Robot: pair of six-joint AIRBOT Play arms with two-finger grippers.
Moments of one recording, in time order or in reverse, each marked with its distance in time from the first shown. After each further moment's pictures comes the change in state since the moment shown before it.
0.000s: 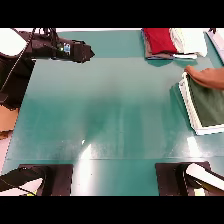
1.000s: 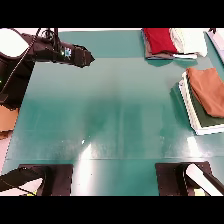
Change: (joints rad) left arm 0.002 0.000 -0.013 0.009 -0.041 0.036; right arm 0.116 0.174 0.028 0.023 0.163 0.201
